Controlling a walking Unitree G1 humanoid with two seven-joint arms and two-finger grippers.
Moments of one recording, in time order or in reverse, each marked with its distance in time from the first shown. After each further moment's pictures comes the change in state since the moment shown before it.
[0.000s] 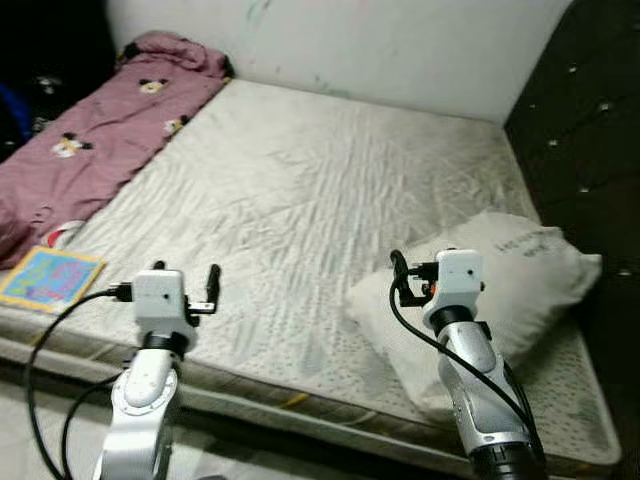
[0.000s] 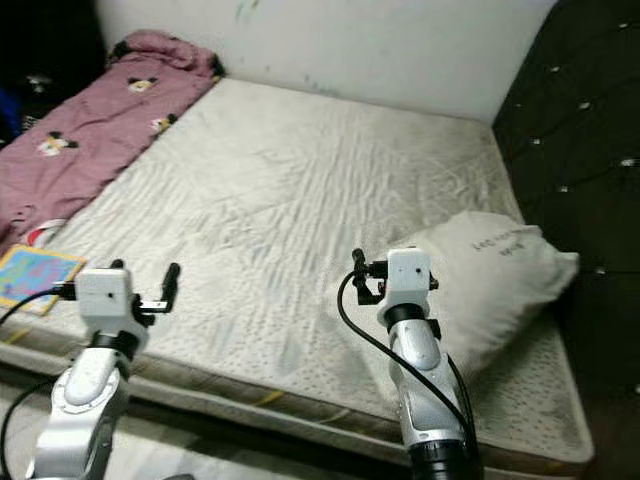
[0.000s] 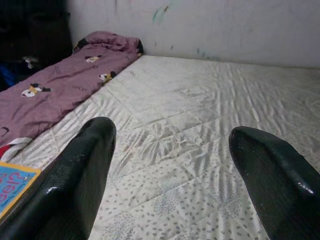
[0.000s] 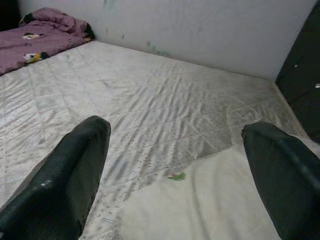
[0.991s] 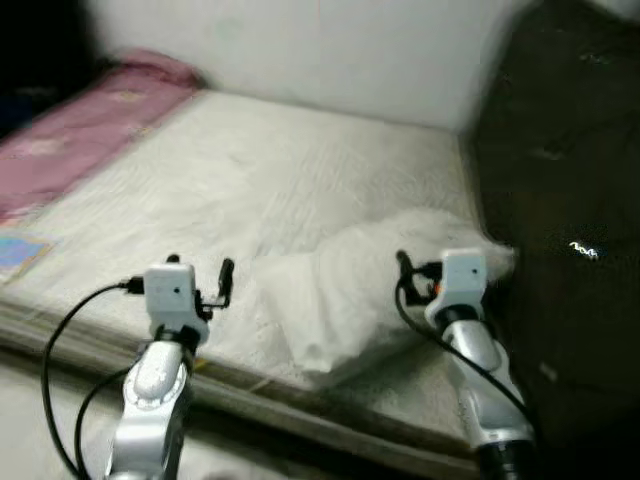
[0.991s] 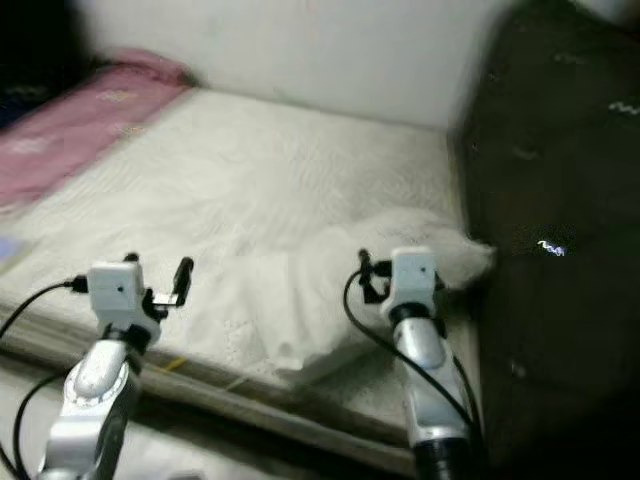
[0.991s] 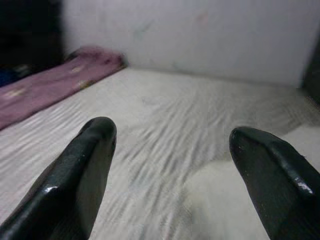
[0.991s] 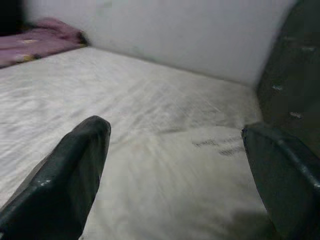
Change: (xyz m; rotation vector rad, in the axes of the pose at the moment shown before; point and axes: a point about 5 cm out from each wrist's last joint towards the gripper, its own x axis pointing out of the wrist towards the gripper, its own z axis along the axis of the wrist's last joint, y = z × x) left arm 0.001 -0.010 0.001 -0.042 -0.006 -0.034; right arm 0.002 -0.004 -0.001 -0.013 0.007 -0.004
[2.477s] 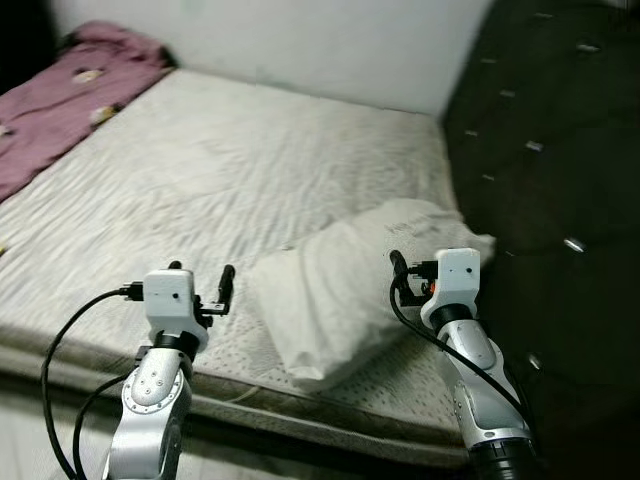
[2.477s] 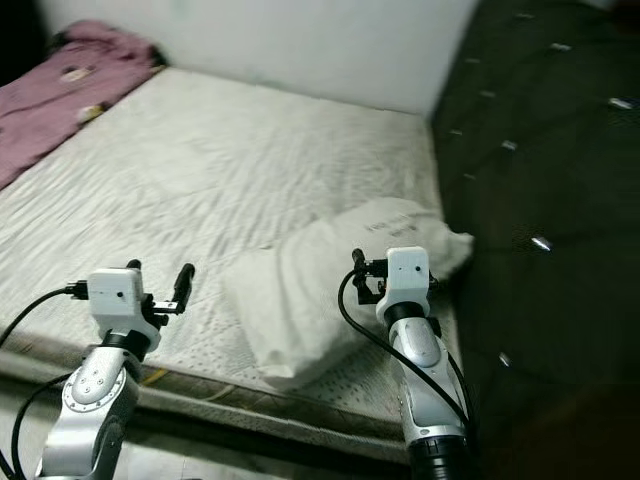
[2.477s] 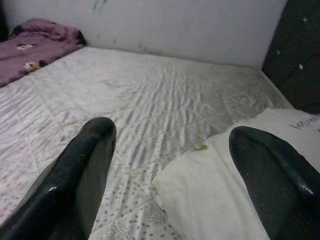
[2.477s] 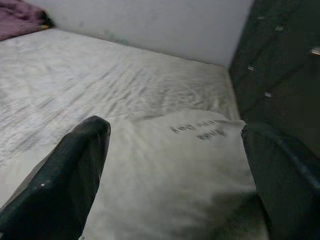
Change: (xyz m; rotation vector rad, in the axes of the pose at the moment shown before) left arm 0.000 0.000 -0.002 -0.008 0.023 -0.018; right arm 0.001 0.004 -0.001 0.016 0.009 0.013
